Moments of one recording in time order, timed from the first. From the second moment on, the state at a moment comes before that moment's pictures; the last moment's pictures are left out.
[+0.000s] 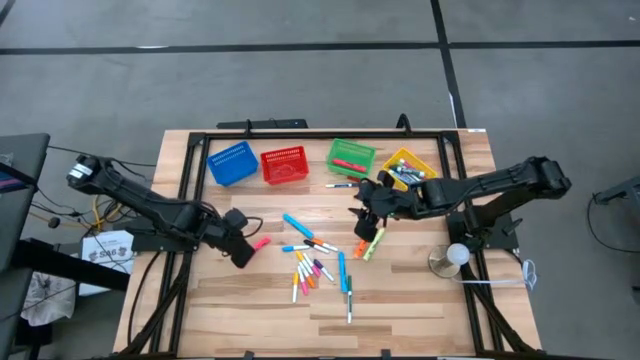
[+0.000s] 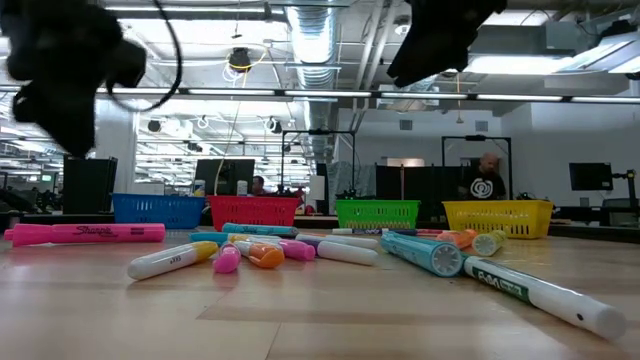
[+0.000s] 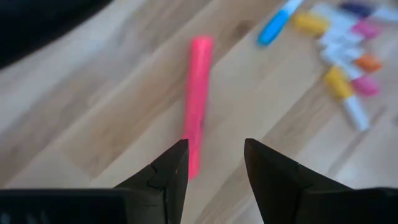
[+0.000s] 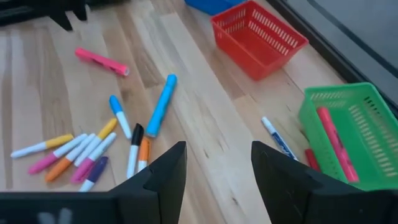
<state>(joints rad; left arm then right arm) -0.42 1.07 0.65 -0.77 -0.17 -1.18 0.15 1.35 1.06 -0.50 0.40 0.33</state>
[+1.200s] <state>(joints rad) -0.44 1.36 0.54 -0.52 -0.24 -1.16 0.10 1.26 1.06 -0.42 0.40 0.28</state>
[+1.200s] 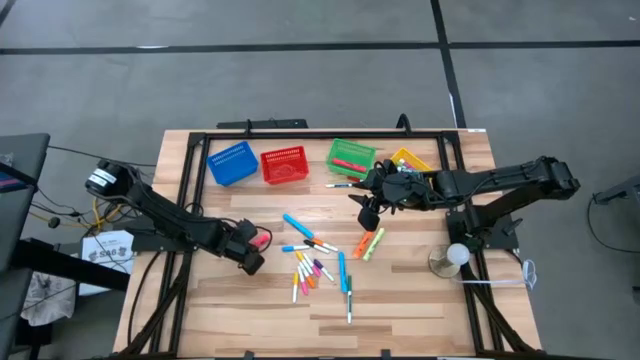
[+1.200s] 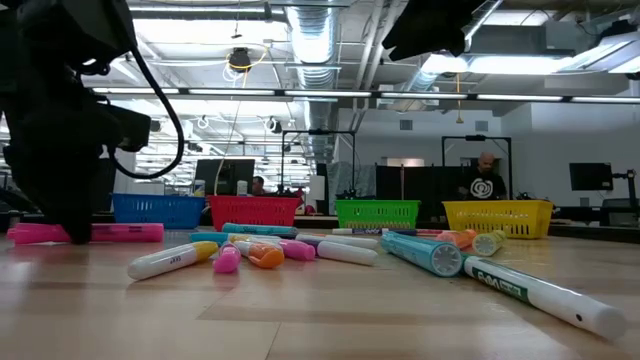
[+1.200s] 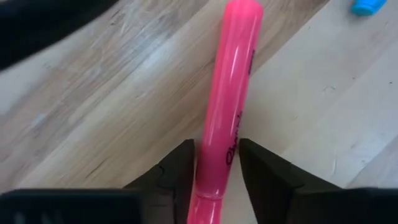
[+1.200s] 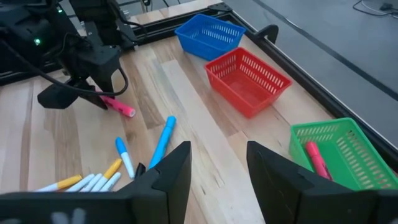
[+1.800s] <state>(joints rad) -0.44 1.36 0.55 -0.47 -0.23 -1.16 0.10 1.26 1.06 -0.42 0.39 0.28</state>
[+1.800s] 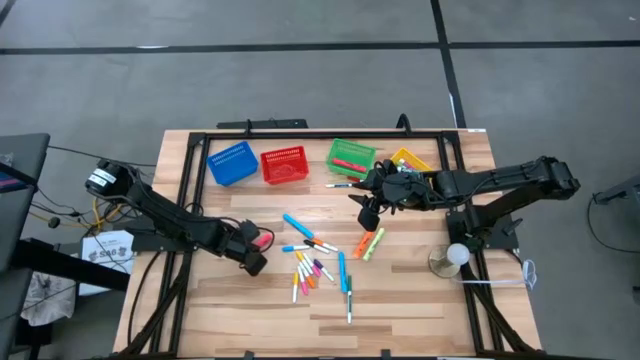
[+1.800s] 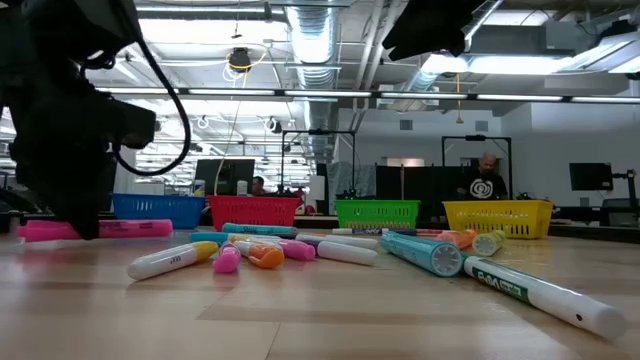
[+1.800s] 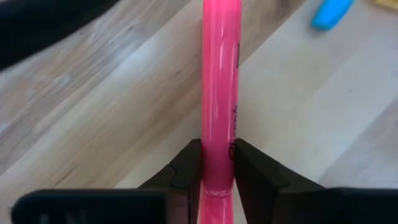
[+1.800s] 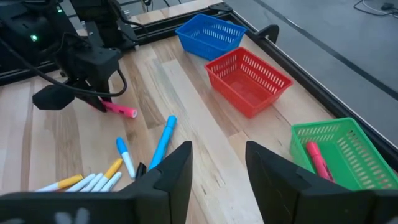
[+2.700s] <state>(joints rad) 0.21 0.68 0.68 -0.79 -0.44 -0.52 0.10 1.26 1.06 -0.43 0.39 0.29</state>
